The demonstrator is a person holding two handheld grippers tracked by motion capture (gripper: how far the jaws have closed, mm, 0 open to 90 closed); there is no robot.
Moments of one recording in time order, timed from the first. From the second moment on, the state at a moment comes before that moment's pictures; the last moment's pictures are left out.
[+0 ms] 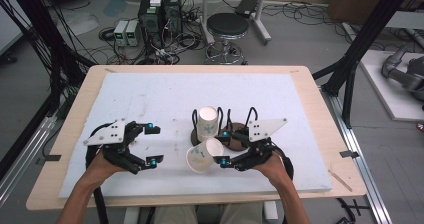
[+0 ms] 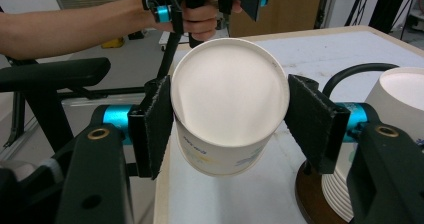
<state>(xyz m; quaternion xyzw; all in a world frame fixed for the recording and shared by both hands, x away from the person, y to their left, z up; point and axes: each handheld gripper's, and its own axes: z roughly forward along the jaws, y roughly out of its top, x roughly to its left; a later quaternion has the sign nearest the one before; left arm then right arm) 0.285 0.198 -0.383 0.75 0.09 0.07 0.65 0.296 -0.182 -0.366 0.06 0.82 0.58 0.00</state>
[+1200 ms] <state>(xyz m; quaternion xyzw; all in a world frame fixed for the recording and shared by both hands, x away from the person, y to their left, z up) 0.287 0.109 -0.413 0.75 0.04 0.01 0.66 0.297 -0.175 -0.365 0.04 0.80 0.60 -0.02</state>
